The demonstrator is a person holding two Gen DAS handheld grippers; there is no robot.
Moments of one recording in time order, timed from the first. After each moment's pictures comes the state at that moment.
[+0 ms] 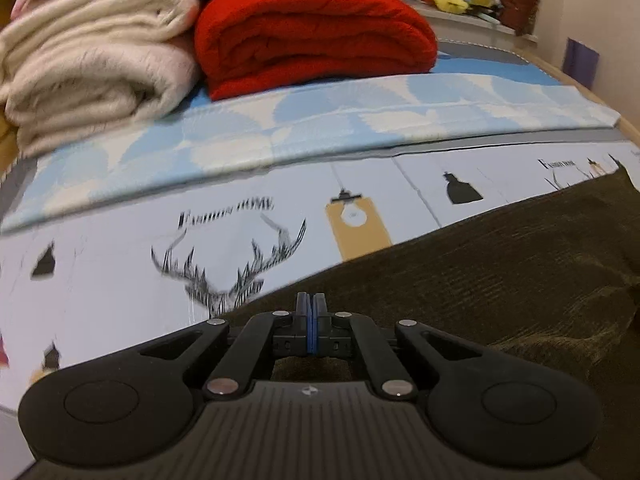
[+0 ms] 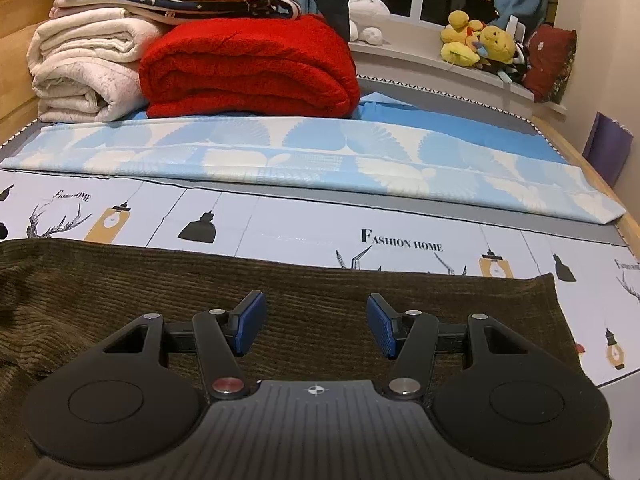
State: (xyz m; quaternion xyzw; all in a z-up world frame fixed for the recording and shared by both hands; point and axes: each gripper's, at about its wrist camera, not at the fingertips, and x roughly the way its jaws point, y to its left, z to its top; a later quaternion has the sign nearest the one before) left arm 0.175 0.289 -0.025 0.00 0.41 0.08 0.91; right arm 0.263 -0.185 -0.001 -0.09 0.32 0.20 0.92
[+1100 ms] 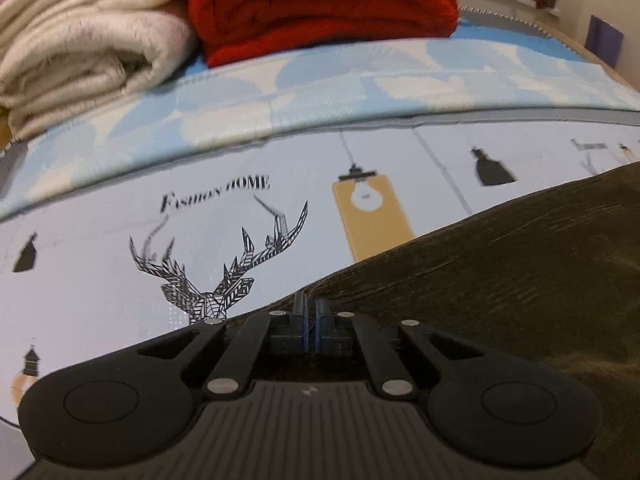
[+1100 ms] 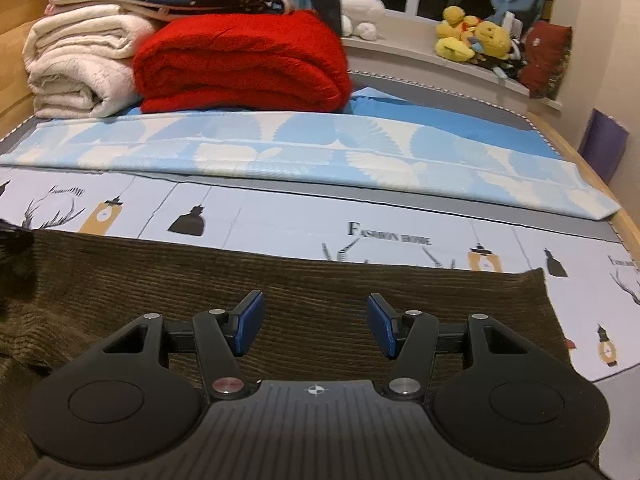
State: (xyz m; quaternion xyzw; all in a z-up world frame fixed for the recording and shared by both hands) left arm 0.223 0.283 -0.053 0.02 0.44 0.09 0.89; right arm 0.265 -0.205 0.001 -0.09 0.33 0.19 0.92
